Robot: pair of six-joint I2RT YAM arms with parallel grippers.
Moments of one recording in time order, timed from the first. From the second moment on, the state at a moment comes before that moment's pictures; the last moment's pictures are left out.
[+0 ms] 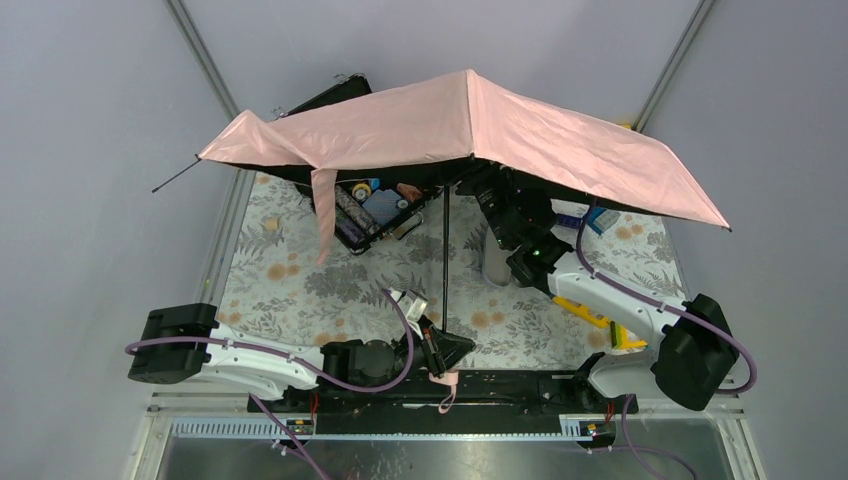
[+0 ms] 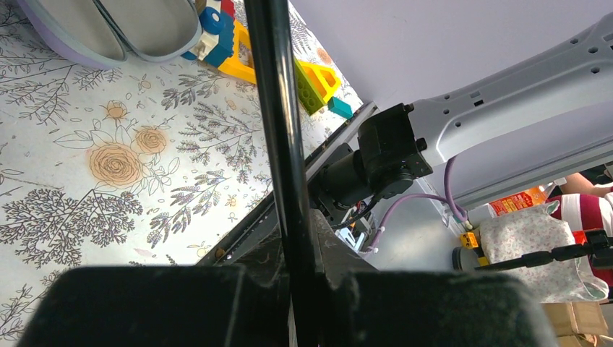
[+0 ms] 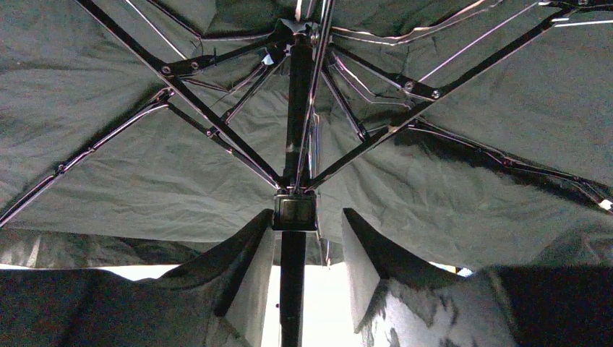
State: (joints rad) left arm -1.58 1.12 0.36 0.68 -0.52 -0.79; right arm 0.77 1.33 0.95 0.69 0.33 0.70
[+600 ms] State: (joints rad) left arm -1.58 1.12 0.36 0.68 -0.52 -0.79; right arm 0.77 1.33 0.96 0.70 0.34 0.69
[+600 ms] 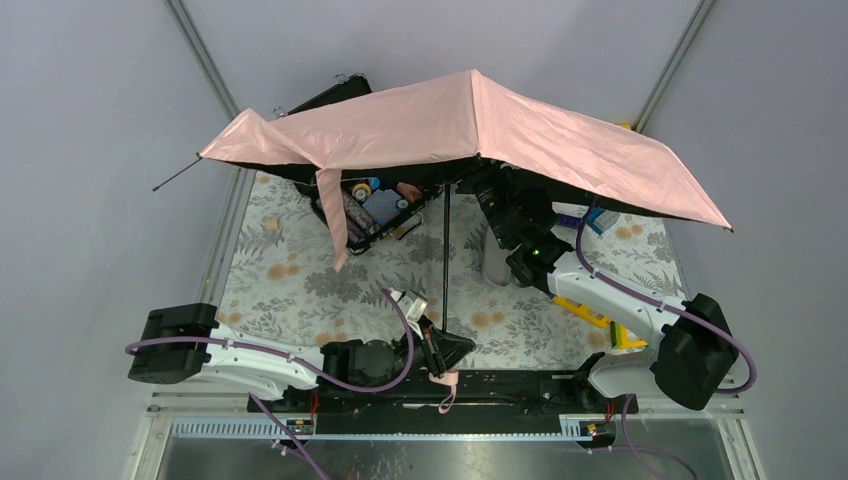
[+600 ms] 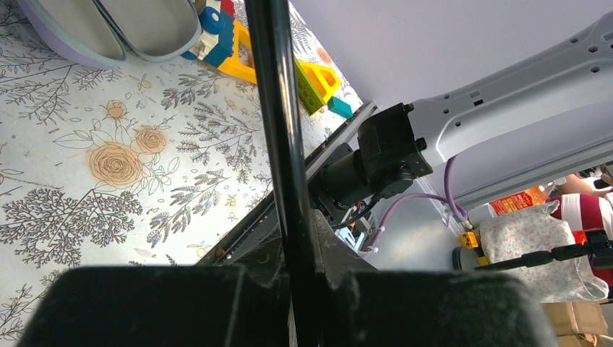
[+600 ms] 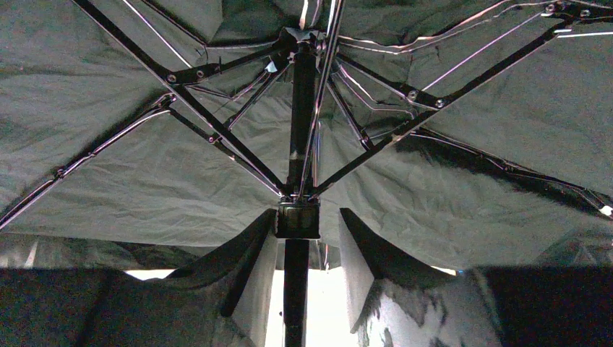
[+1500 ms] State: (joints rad) left arm -1.59 1.12 0.34 0.72 -0.52 -0.76; right arm 0.79 1.38 0.99 0.78 0.40 0.65
